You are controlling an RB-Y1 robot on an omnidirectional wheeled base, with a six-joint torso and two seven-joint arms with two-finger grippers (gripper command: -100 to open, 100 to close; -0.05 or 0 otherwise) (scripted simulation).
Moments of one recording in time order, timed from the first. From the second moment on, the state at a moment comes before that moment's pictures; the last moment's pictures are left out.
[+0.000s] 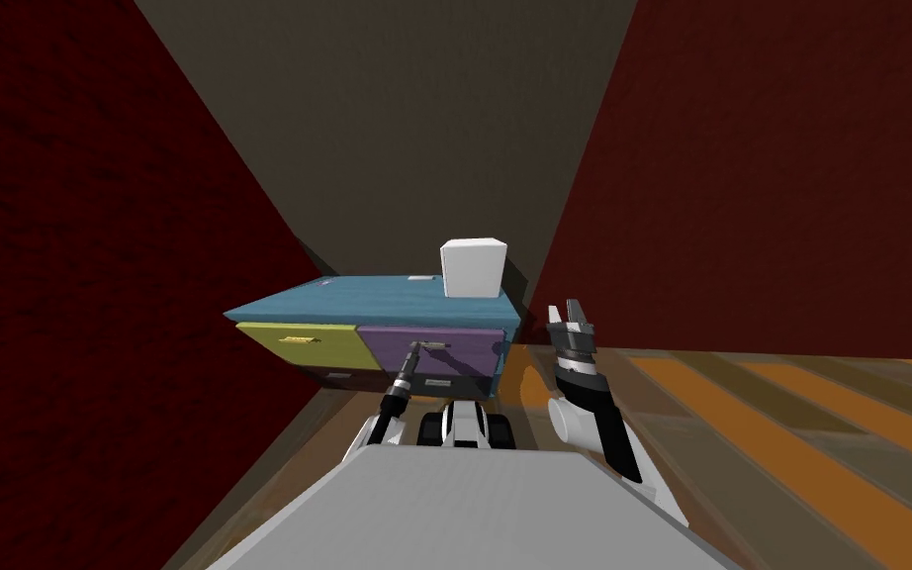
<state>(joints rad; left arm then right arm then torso) 0.32 0.12 -0.09 -1.46 -0.16 -0.52 -0.18 0.46 0.00 -0.05 -2.20 0.00 -0.50 -0.02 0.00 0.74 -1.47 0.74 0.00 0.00</state>
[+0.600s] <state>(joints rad) 0.37 0.13 -0.11 -1.51 -0.16 -0.51 -0.17 0.46 0.00 -0.05 -2.20 0.00 -0.50 -0.02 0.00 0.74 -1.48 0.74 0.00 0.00</state>
